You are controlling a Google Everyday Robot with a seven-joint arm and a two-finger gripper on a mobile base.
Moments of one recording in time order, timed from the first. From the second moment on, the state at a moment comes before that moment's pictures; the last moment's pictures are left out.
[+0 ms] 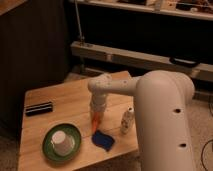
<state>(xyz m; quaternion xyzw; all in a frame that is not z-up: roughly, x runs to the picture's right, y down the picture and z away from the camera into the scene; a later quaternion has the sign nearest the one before) -0.057 0.164 0.865 -0.27 -0.30 -0.56 0.72</state>
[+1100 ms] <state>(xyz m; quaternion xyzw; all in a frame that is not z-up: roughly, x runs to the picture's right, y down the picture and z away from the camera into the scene) -0.068 0.177 0.844 -0.27 -0.31 -0.57 0.71</state>
